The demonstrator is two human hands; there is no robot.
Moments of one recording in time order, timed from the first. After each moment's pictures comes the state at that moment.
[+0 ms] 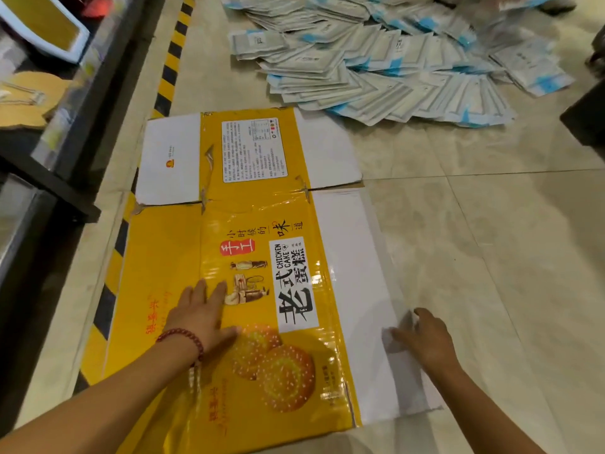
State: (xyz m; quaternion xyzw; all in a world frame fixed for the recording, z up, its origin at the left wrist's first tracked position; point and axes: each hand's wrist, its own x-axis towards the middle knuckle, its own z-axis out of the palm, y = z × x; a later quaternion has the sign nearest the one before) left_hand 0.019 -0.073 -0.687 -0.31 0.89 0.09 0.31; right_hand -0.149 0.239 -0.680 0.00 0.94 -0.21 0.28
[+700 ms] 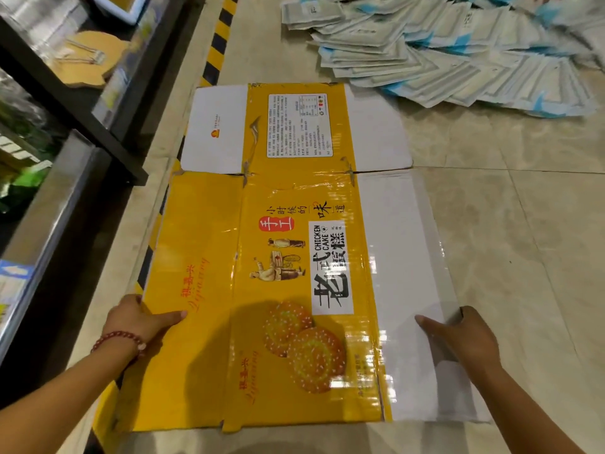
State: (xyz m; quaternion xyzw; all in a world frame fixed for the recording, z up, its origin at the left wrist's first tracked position) left_hand 0.131 -0.137 -0.685 -0.65 0.67 0.34 0.10; right_hand -0.150 0.229 -0.694 0.05 0.94 -0.20 0.28
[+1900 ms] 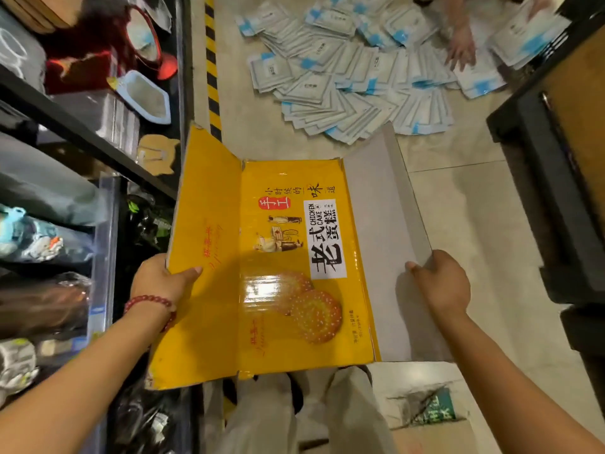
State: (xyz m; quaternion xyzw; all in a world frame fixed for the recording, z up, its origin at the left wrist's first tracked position) left_hand 0.107 -0.086 -0.154 -0.54 0.74 0.40 0.03; right_hand -0.082 0.243 -0.180 0.06 0.95 -0.22 0.19
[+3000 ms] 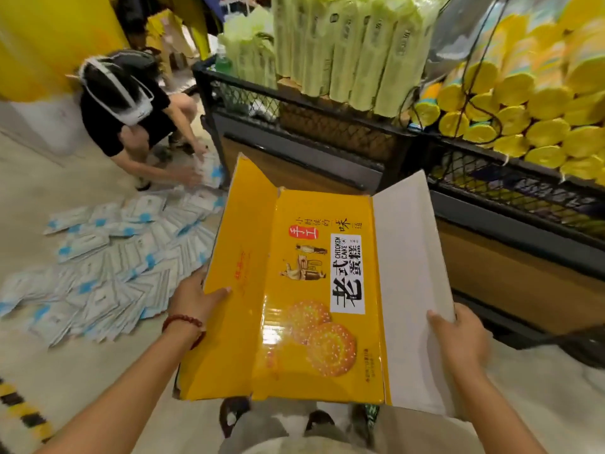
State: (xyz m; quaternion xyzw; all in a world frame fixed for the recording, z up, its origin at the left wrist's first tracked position) left_hand -0.151 0.254 0.104 -0.04 0.89 0.43 0.14; right_hand 0.040 0.581 0.080 0.51 0.77 -0.36 -0.11
